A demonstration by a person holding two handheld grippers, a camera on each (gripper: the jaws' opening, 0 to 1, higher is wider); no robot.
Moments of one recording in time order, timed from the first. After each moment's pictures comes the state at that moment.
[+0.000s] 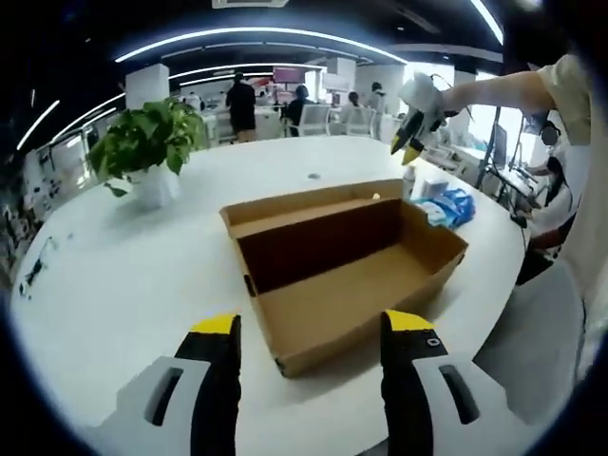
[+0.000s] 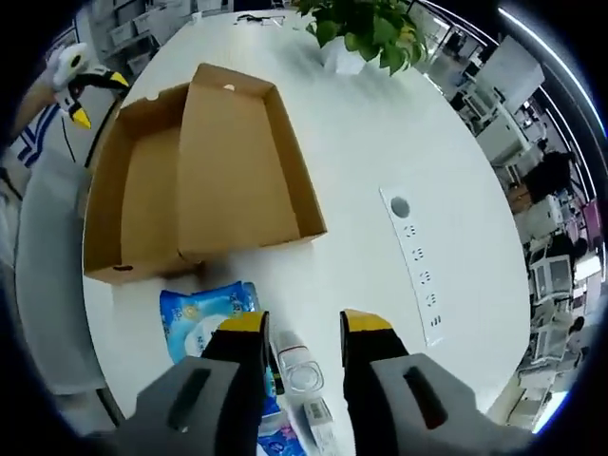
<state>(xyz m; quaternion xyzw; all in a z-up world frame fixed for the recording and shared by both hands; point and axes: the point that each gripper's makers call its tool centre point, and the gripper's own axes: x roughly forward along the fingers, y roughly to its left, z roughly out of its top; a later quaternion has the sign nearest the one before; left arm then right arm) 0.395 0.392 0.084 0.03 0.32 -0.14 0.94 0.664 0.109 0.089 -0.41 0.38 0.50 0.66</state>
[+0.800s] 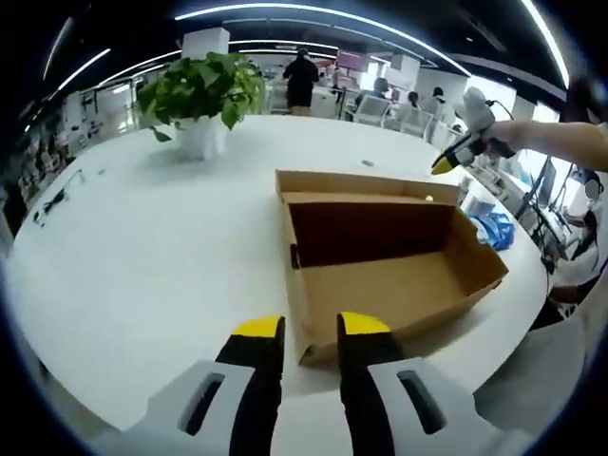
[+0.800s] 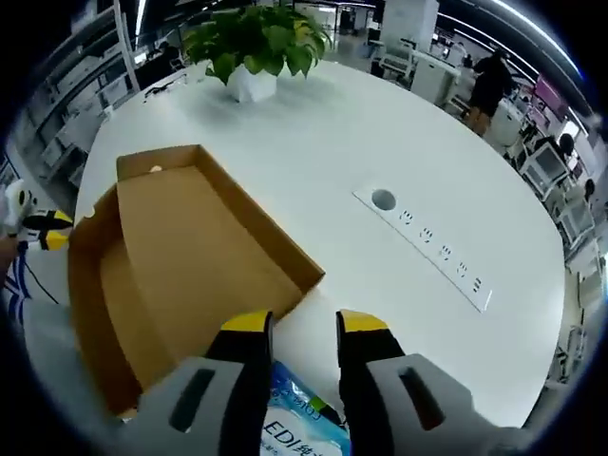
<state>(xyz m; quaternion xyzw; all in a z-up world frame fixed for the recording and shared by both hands) 0.401 0.418 0.060 -0.07 0.36 -0.04 0.93 0.679 0.154 0.057 -0.21 0.44 0.39 0.78</state>
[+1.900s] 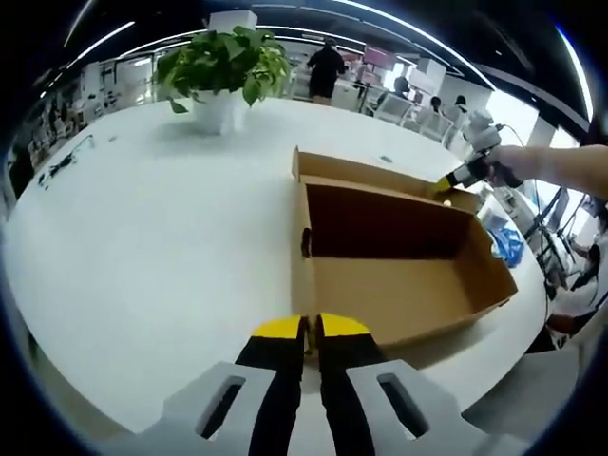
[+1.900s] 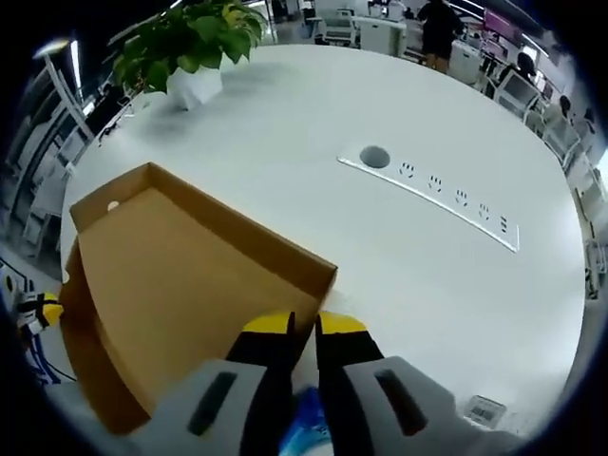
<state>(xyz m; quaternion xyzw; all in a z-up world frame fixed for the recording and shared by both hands) 0.404 0.421 0.042 -0.12 0.38 0.00 0.92 0.680 0.170 0.015 -0.12 0.50 0.30 0.80</state>
